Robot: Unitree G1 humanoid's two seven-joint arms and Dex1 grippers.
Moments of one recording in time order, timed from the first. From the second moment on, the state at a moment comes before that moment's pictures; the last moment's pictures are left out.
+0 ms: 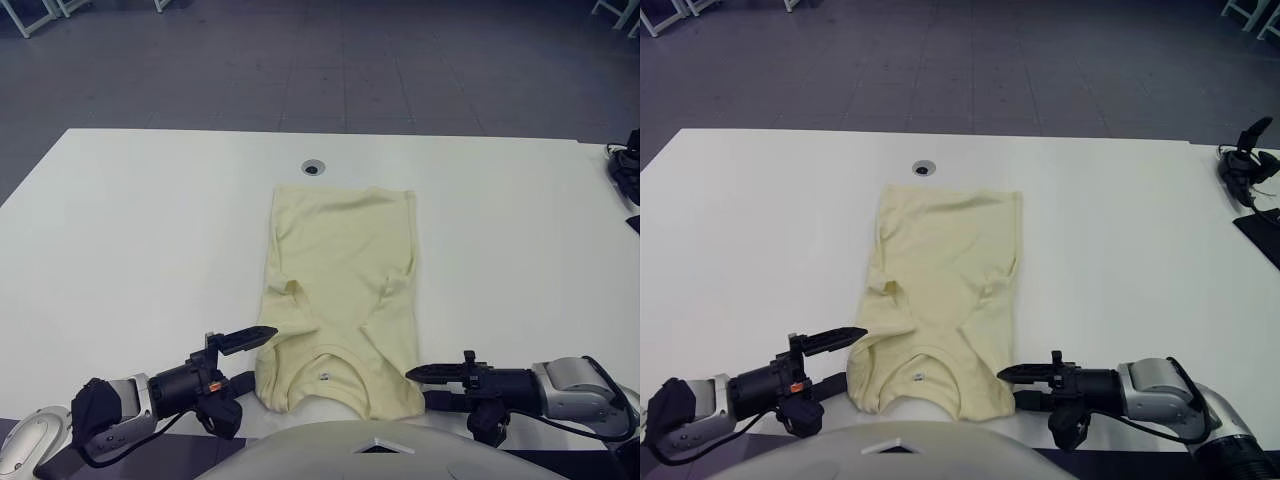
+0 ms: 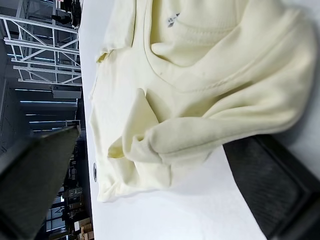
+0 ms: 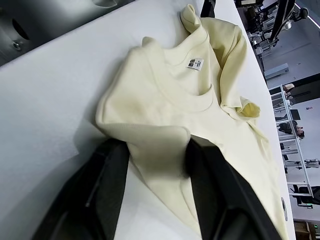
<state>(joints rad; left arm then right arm) 0.57 0.94 -0.03 -0.31 0.72 -0.85 -0.26 0.29 -0.90 0.21 0.11 -0.30 -1.22 0.72</state>
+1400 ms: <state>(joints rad) 1.18 1.12 0.33 -0.71 -0.34 -0.30 -1.02 0.57 -1.25 0.02 -0.41 1.01 0.00 1.35</state>
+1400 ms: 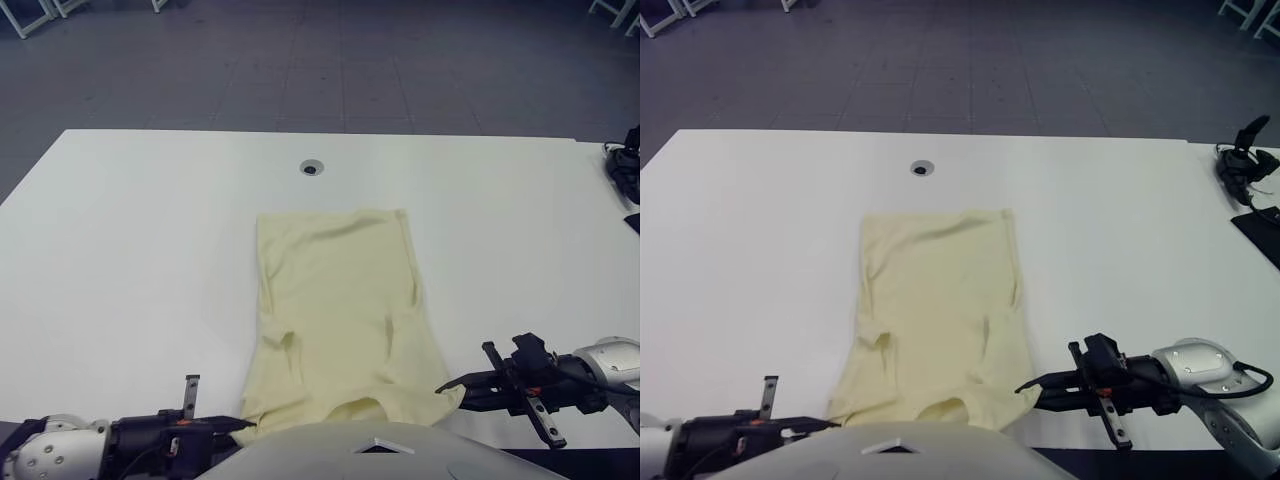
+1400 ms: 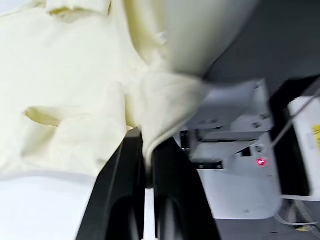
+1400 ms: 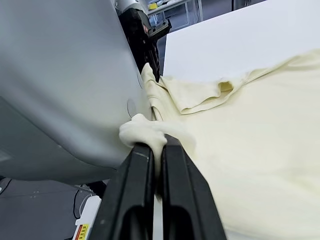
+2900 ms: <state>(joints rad) -0.50 0.63 -0.16 0.40 0.03 -0.16 -0.82 -0.61 -0.58 0.05 0.79 0.20 -0.16 1.06</state>
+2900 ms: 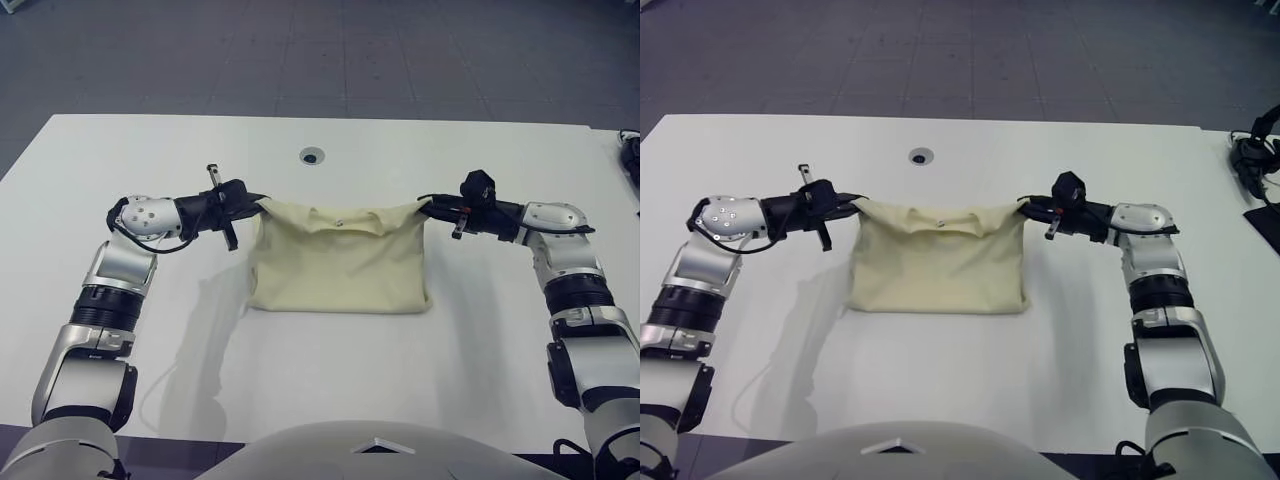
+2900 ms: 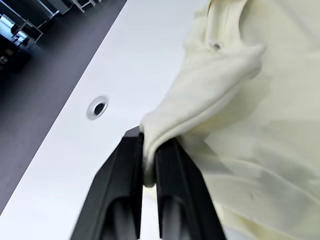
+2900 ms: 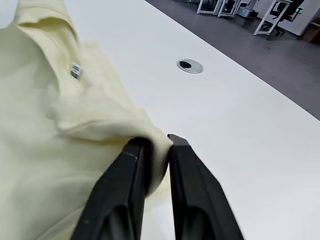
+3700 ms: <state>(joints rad) -0.37 0.53 0.11 0.17 -0.06 0.03 -0.46 -0.70 -0.45 0.35 0.86 -0.32 -0.54 0.69</state>
